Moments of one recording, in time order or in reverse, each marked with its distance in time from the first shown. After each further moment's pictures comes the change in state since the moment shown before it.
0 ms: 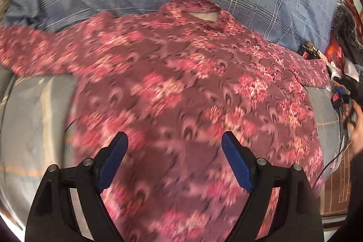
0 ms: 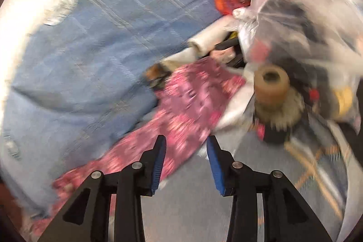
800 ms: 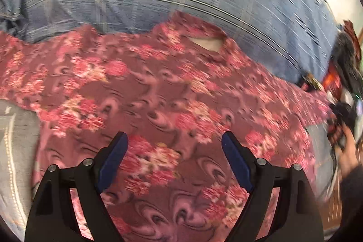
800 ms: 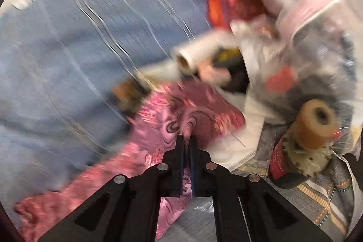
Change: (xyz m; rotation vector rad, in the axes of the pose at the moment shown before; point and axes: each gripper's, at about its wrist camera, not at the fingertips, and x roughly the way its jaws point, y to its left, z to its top) left arm 0.041 0.004 0.052 -0.098 -0.116 -0.077; right arm 0.025 0.018 0.016 -0.067 -0.151 -0.132
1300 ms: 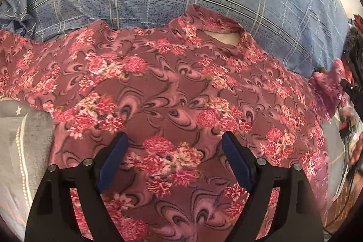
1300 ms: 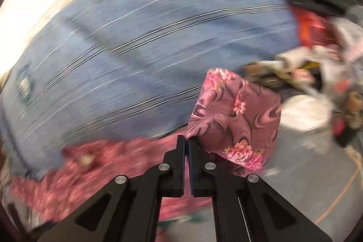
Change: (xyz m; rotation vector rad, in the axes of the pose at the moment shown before) left arm 0.004 0.008 0.003 0.015 0.042 0.080; right arm -0.103 0.150 -0.082 -0.274 0.092 0.394
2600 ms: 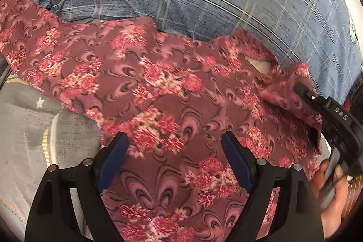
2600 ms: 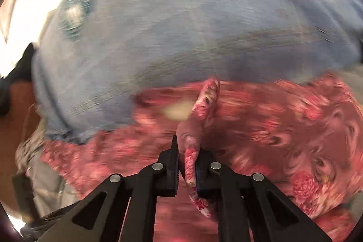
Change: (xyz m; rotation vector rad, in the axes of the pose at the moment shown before) left arm -0.003 0.069 0.024 -0.200 0.026 0.004; right arm 0.092 0.180 -0.067 -0.098 0.230 0.389
